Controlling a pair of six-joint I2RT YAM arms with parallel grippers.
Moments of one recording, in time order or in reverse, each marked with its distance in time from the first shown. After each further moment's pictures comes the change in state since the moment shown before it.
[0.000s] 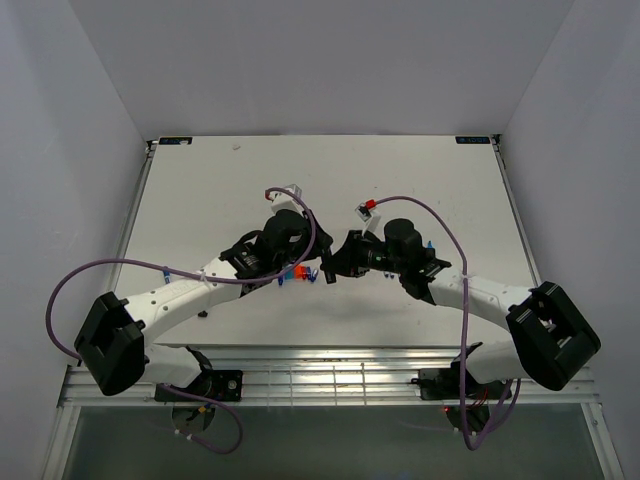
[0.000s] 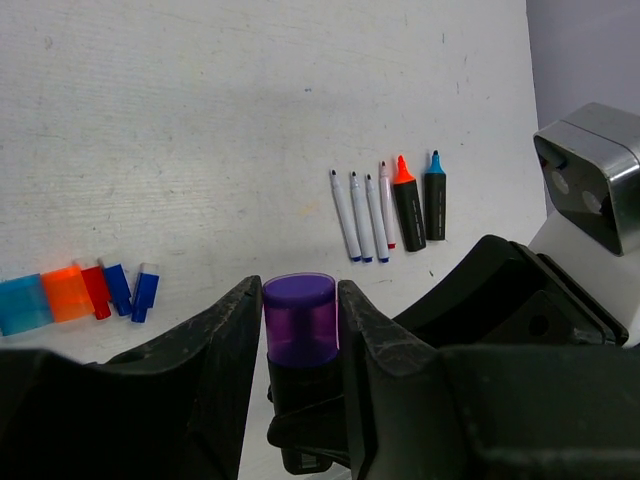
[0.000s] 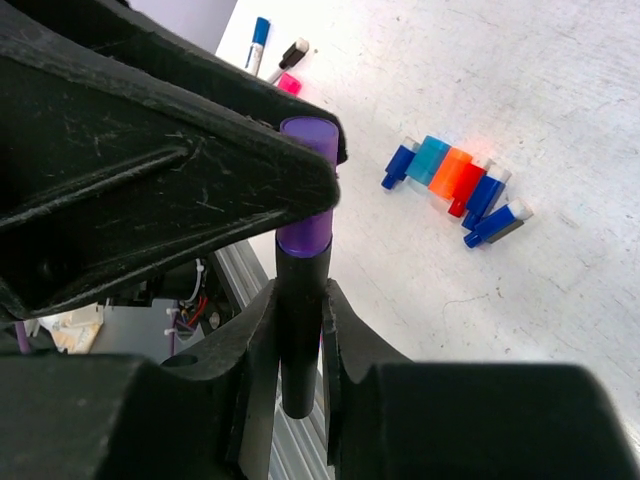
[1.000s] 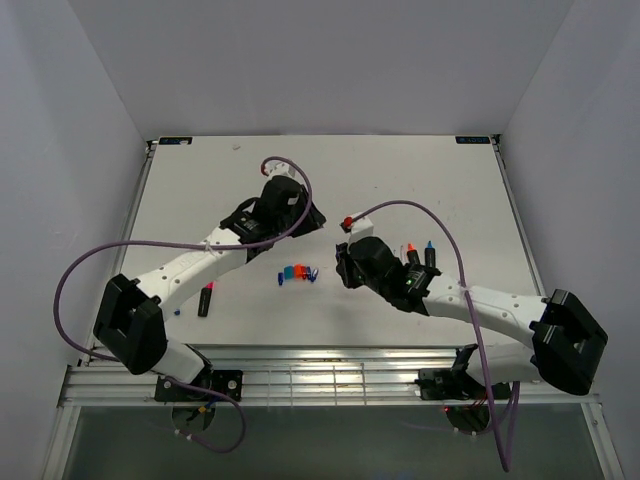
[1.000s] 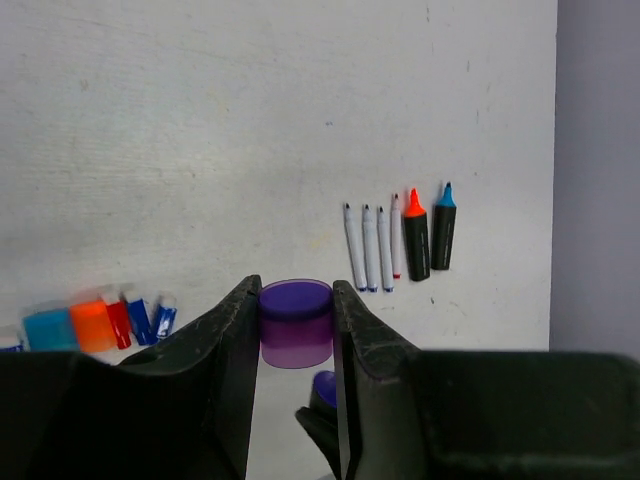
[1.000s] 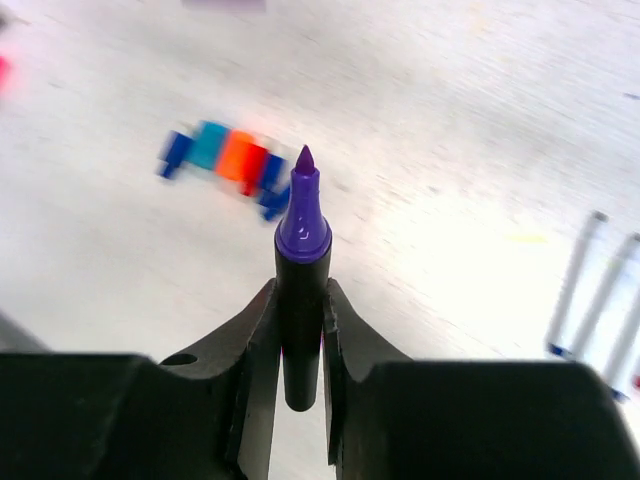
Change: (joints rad) left arm 0.106 0.134 0.211 -0.162 0.098 0.020; right arm 0.253 -0.066 0.141 -0.445 0.706 -0.320
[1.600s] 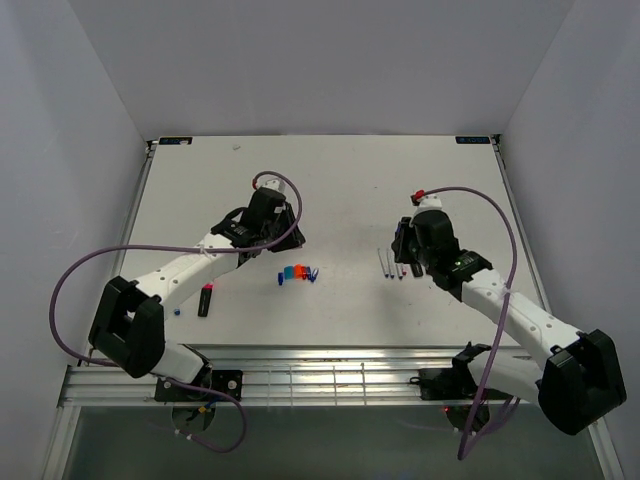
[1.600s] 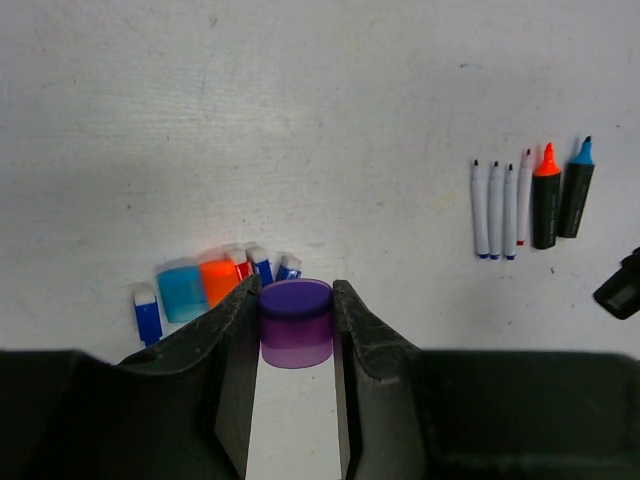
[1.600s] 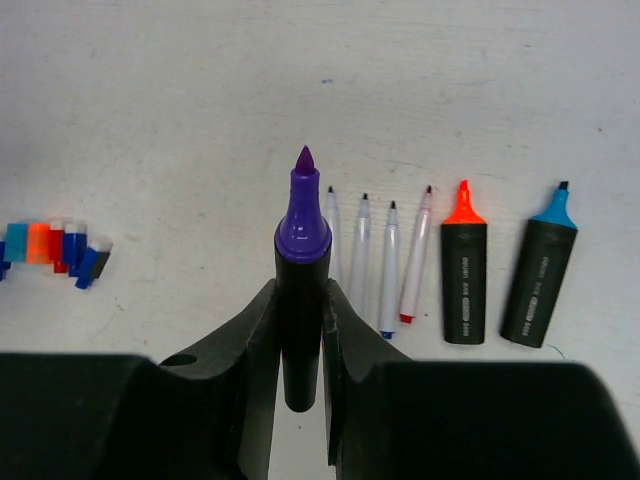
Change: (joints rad) left arm 0.143 -0.021 -0.098 -0.063 0.101 0.137; right arm -0.391 -0.180 -0.068 -0.148 -0.049 -0.031
